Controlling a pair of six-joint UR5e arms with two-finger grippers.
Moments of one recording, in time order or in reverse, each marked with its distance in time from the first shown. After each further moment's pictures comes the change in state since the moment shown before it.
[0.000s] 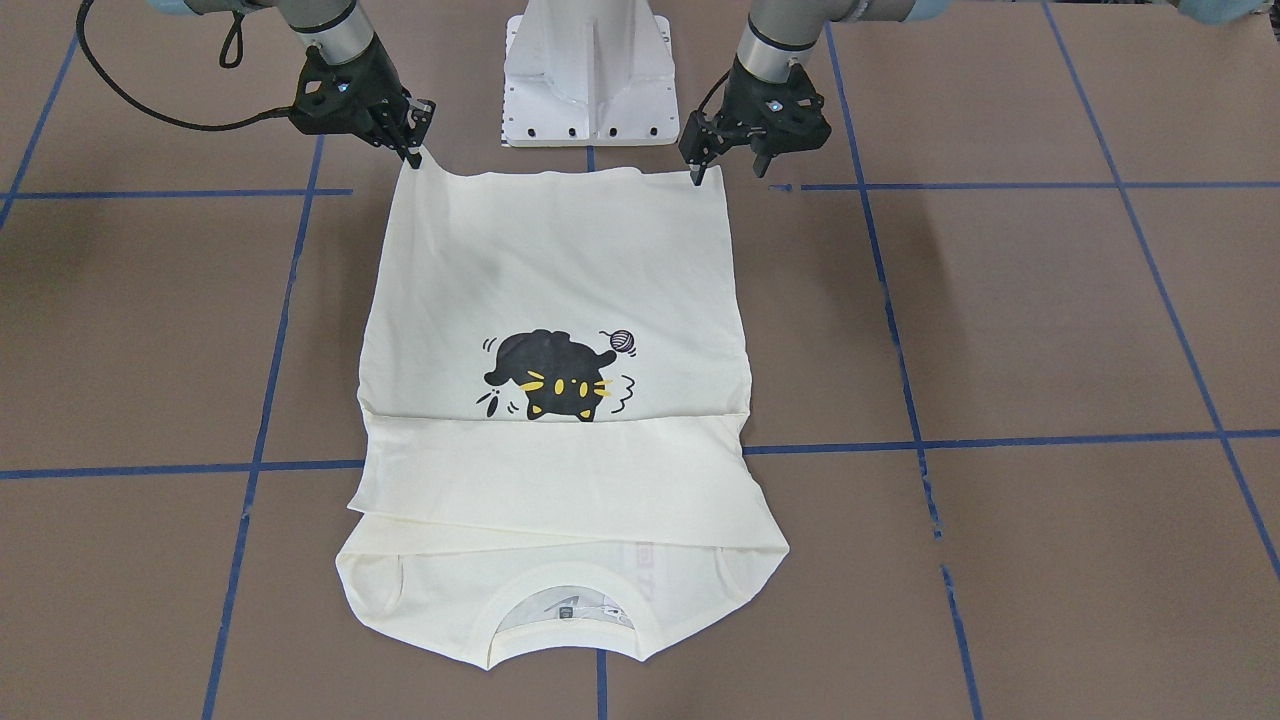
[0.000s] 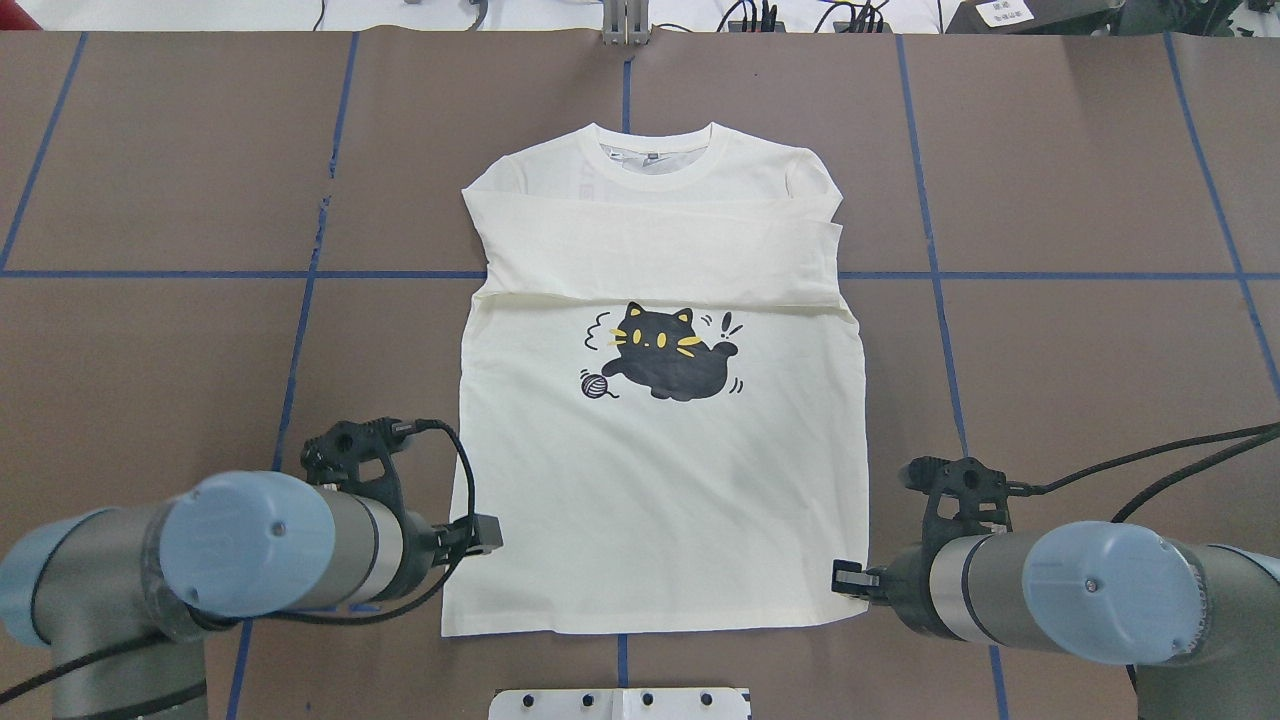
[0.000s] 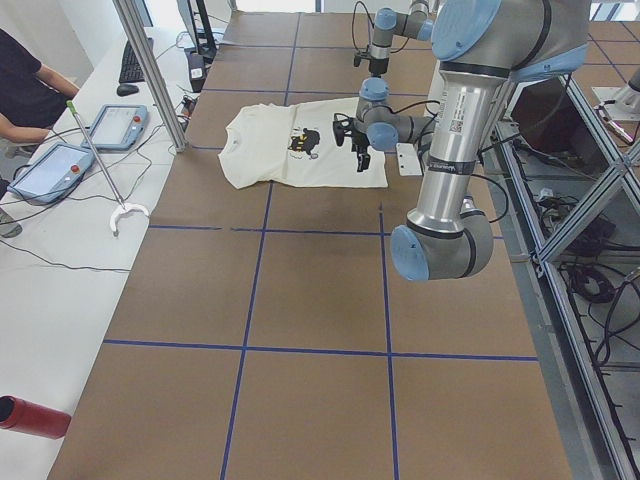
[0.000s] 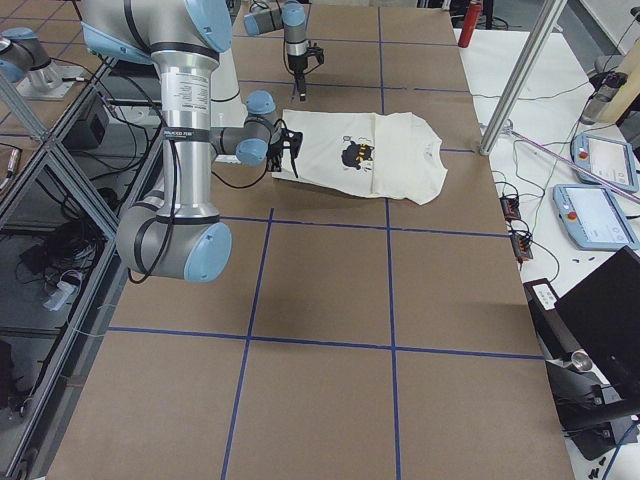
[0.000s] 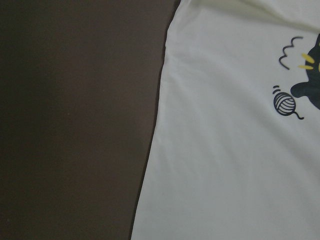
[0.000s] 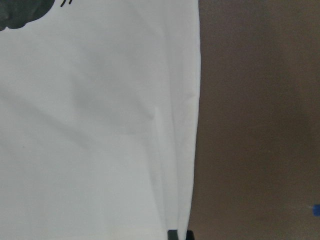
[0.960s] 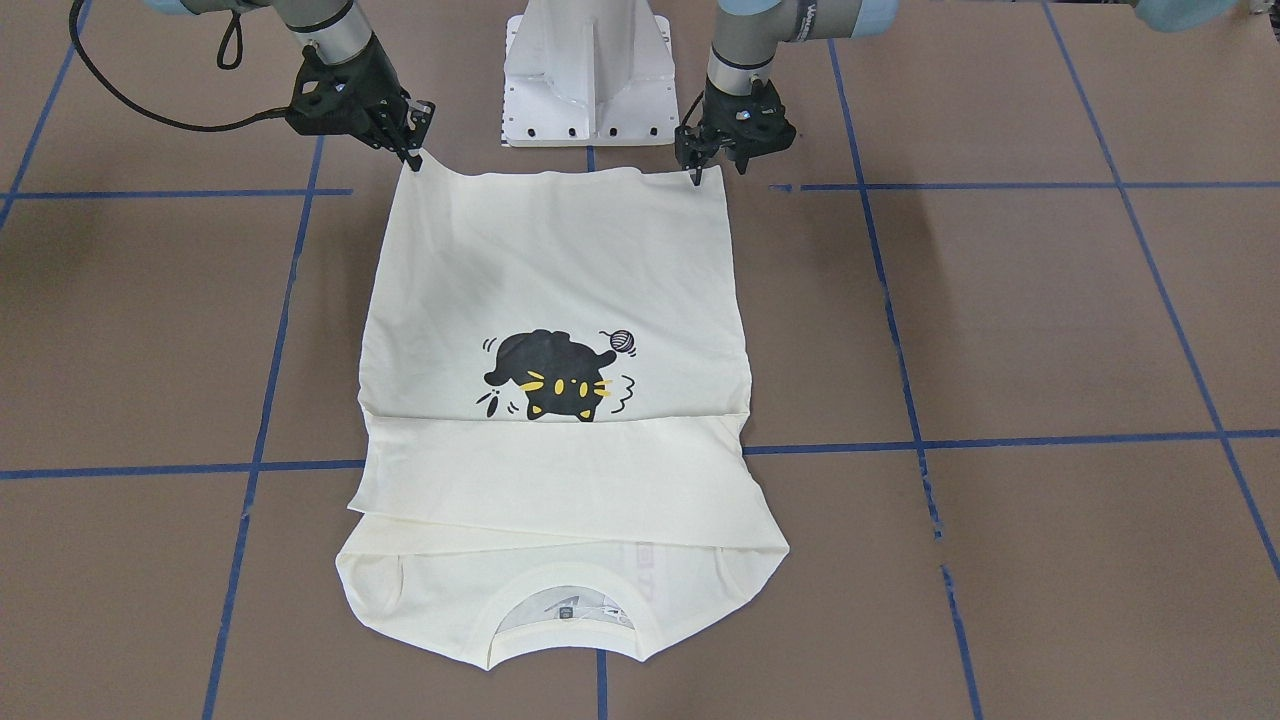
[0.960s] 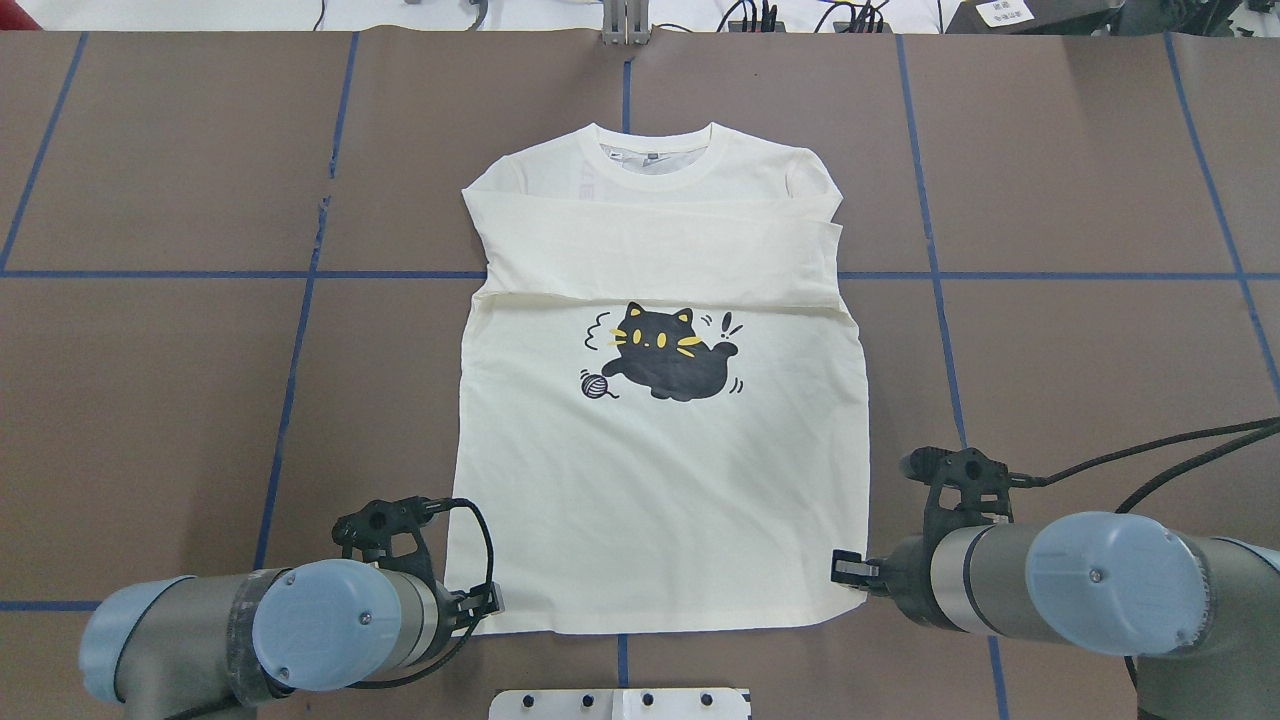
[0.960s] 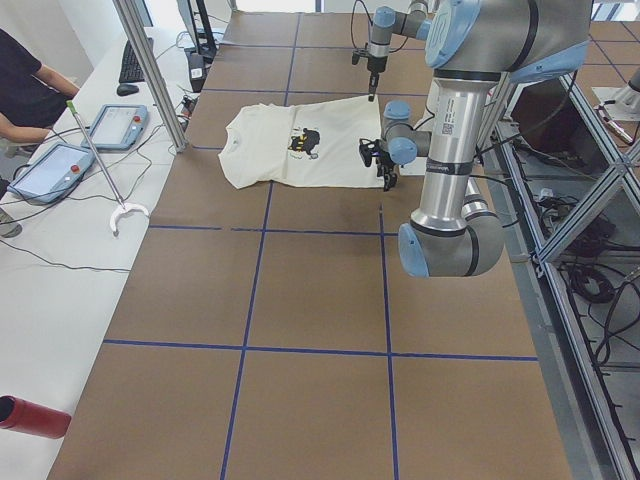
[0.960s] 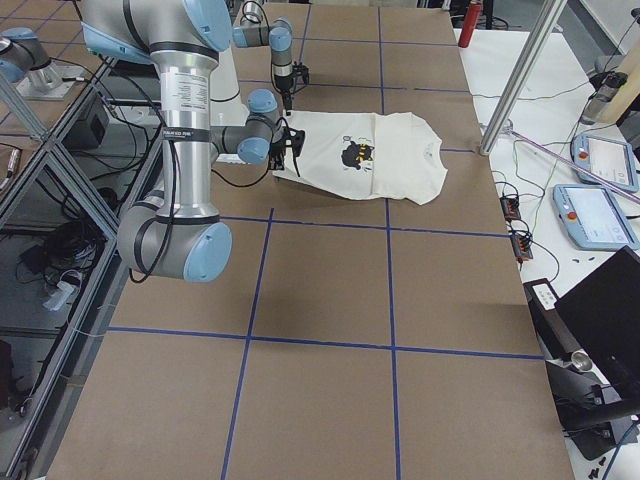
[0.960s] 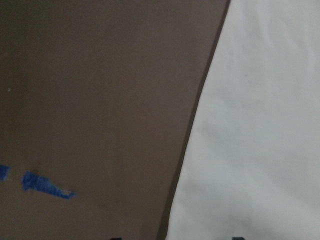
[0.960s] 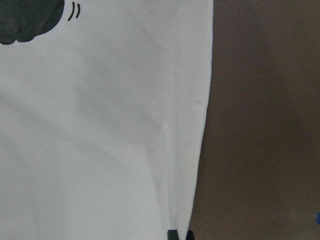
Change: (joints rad) left arm 0.085 -0.017 0.102 0.011 0.045 -0.057; right arm 0.018 0.006 0.002 0.001 0.003 -0.001
